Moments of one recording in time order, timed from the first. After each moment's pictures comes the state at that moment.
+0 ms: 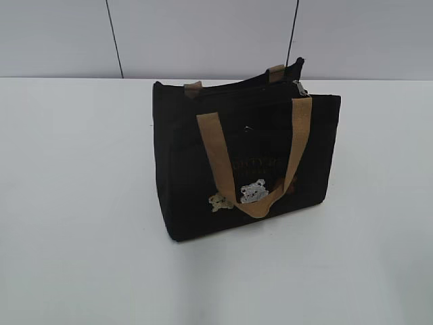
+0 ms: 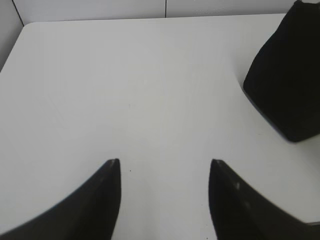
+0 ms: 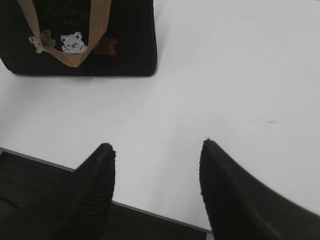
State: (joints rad) left arm -0.16 -0.01 -0.54 -0.01 1.07 0.01; right arm -0.01 -0.01 -0.47 0.28 1.10 -0.34
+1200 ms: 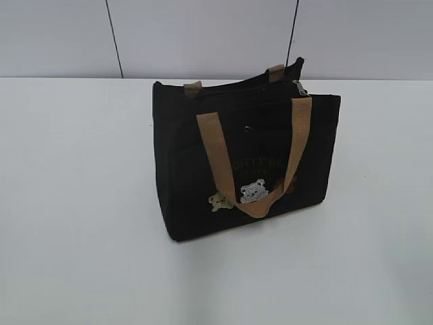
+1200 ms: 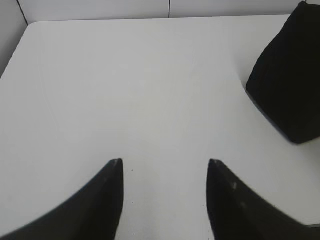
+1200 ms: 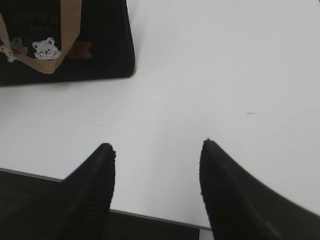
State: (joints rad) left arm -0.14 -0.01 -0.54 -0.01 1.07 0.01; right arm -0.11 -0.01 -0.47 0.28 1.10 -0.34
